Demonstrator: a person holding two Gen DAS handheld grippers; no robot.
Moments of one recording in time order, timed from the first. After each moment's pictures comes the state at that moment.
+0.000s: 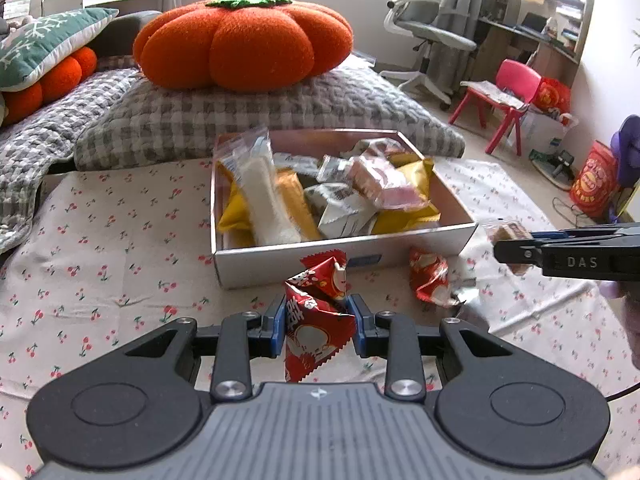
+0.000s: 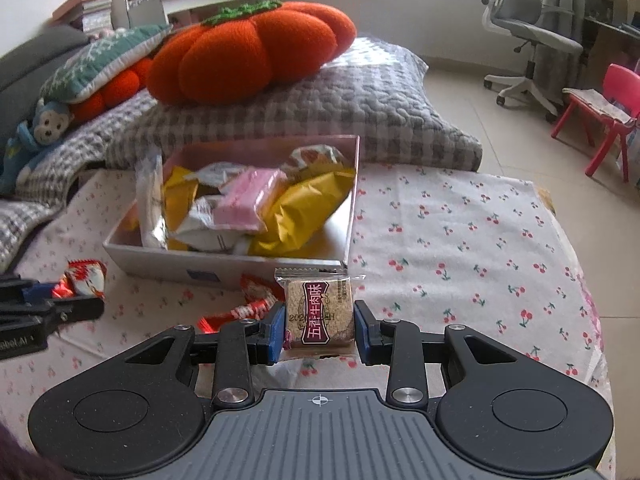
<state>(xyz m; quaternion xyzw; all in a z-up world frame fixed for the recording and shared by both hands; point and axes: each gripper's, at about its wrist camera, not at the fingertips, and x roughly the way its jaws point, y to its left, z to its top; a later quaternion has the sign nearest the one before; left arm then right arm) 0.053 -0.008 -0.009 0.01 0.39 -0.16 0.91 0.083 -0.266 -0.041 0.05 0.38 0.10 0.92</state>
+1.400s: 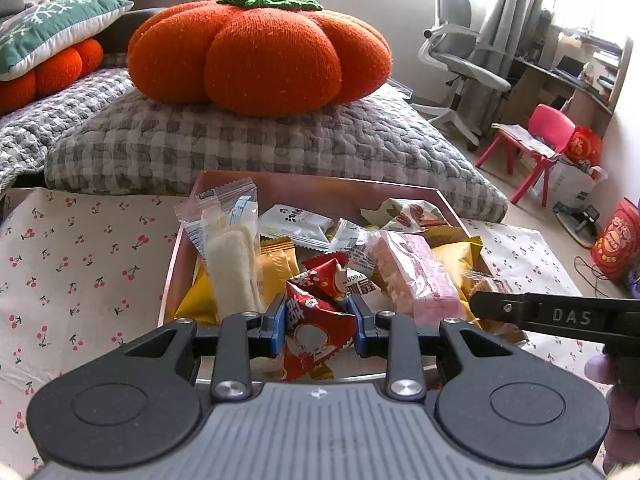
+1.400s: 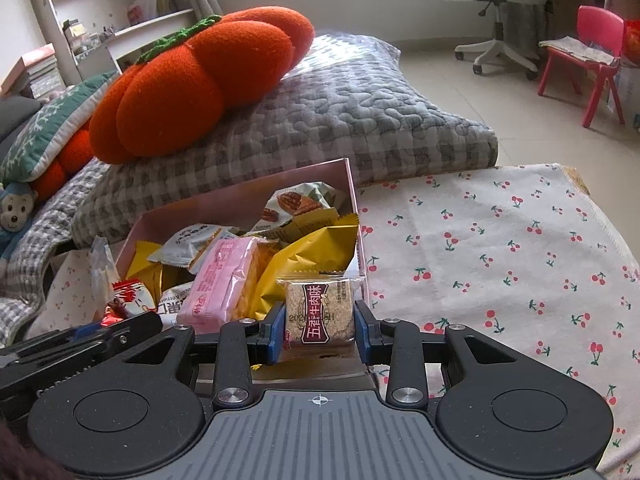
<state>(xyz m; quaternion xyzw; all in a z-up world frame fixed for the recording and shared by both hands) 0.136 -0.034 -0.034 -0.04 0.37 -0.12 0.92 0.164 -0.260 -0.061 0.15 0.38 0.06 0.91</state>
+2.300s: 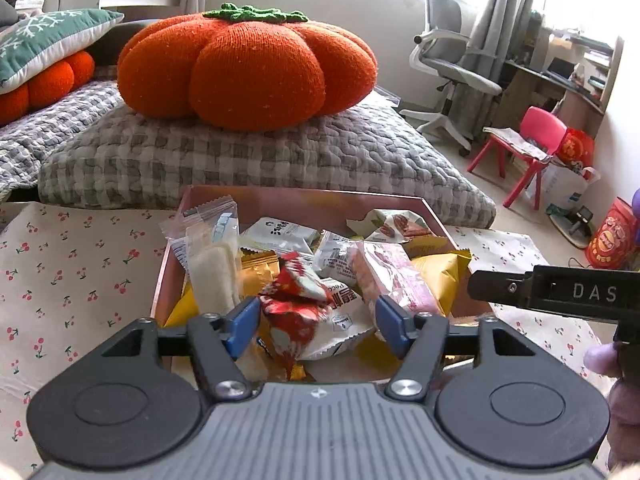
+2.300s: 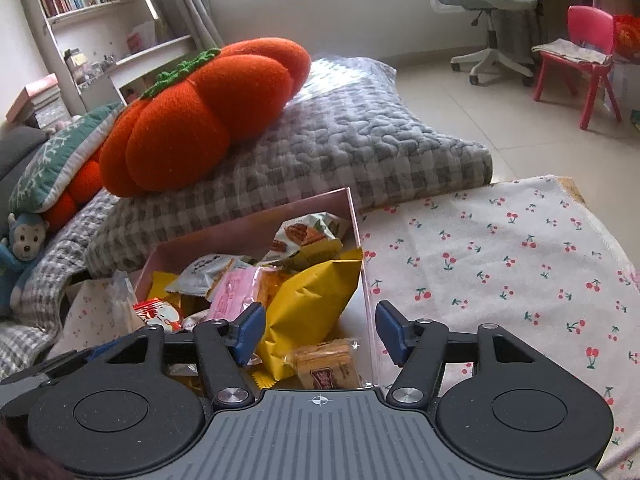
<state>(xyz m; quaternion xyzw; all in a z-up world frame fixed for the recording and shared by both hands) 0.133 -0.040 -0.025 -0.03 0.36 -0.13 0.92 0.157 -0.269 -0.042 0.18 0.36 0.06 0.92</state>
